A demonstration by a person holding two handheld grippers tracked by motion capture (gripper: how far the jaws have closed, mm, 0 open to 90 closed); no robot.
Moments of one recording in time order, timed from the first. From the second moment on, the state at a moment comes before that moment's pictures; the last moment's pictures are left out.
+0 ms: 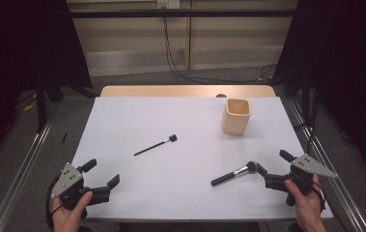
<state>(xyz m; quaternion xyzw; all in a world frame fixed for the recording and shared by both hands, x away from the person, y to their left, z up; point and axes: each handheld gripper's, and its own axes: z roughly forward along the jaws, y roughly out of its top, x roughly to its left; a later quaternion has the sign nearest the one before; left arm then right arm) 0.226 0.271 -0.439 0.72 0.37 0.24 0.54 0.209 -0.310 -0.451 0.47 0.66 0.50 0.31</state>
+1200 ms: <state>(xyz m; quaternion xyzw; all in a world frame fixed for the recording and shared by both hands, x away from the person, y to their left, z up) 0.247 0.231 -0.435 0.74 0.33 0.21 0.55 0.210 -0.299 -0.452 0.44 0.68 0.51 0.29</state>
